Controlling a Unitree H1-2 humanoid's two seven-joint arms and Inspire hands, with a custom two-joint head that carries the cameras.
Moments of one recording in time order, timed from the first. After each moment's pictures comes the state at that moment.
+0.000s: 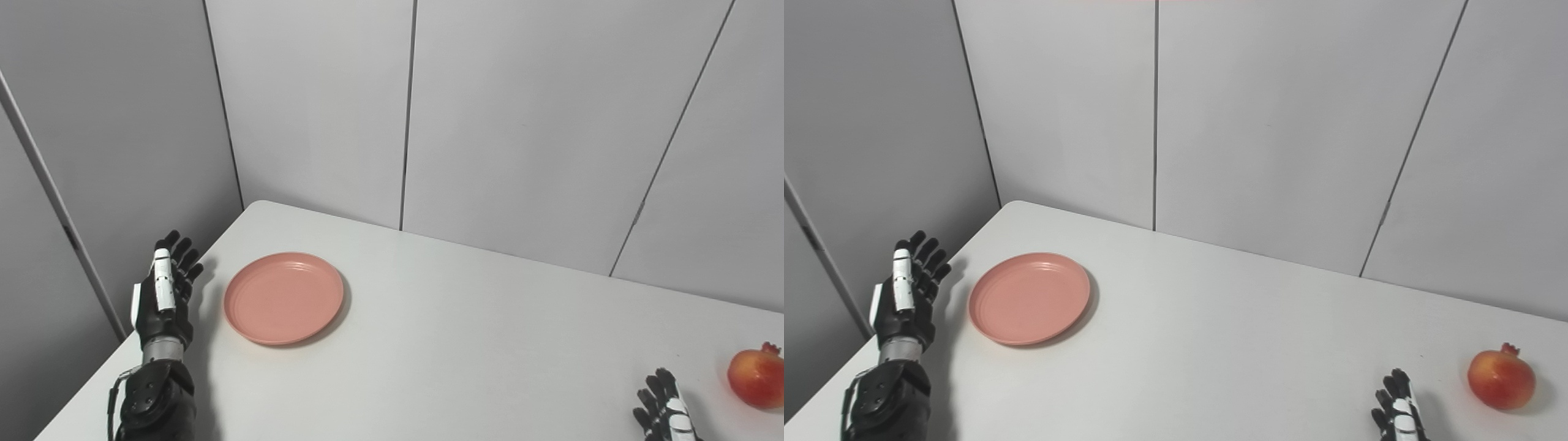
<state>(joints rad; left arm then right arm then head) -0.25 0.26 0.50 0.21 -0.36 -0.03 0.14 -0.02 -0.05 0.01 -0.16 0.15 0.12 0.09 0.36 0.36</state>
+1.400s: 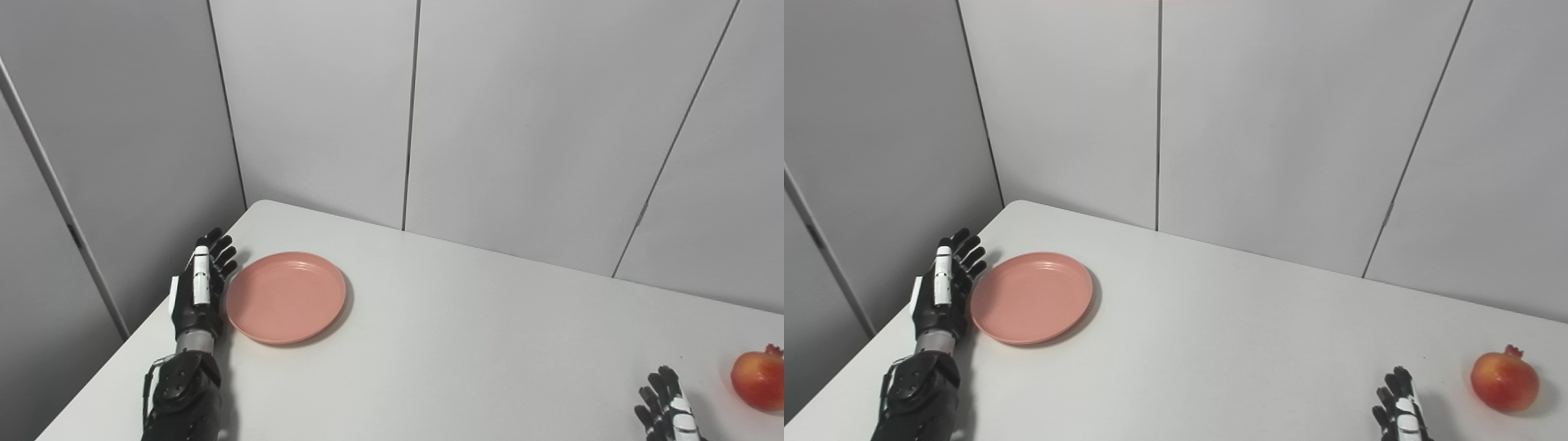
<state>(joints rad) -0.33 0.27 0.42 0.40 -0.35 -0.11 0.08 -0.01 -0.05 0.01 -0.18 0.16 0.13 0.09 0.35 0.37</state>
